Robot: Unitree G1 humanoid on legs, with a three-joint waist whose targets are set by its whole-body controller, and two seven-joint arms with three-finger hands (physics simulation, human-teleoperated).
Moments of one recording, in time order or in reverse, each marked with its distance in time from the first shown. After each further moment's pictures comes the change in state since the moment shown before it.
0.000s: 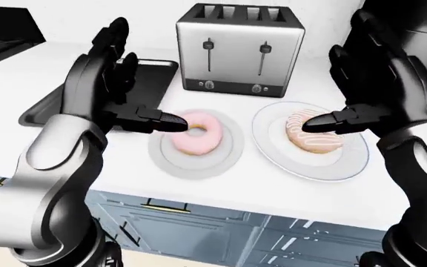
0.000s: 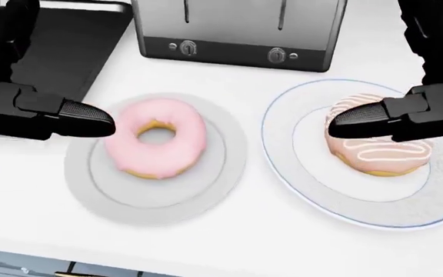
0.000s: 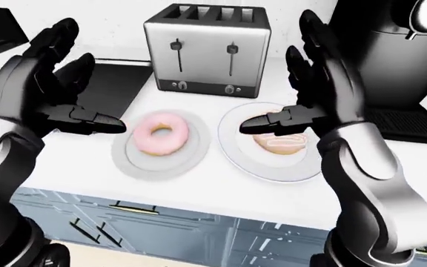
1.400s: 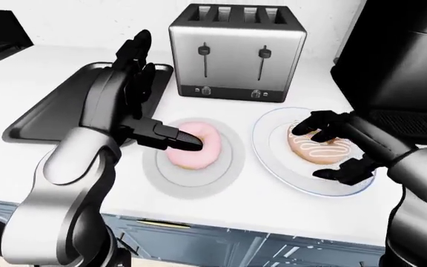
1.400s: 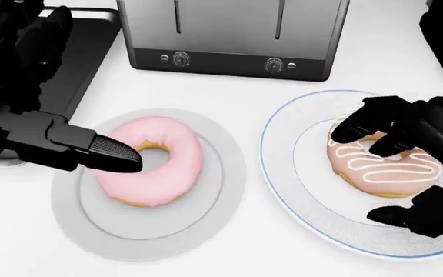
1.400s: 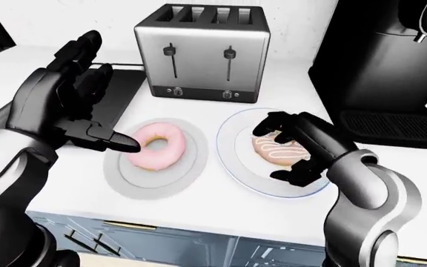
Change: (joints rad) left arm 0.034 -0.065 -0.082 -0.096 0.146 0.055 -0.122; right arm 0.221 0.027 0.096 0.017 -1.327 -0.486 1.156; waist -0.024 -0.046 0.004
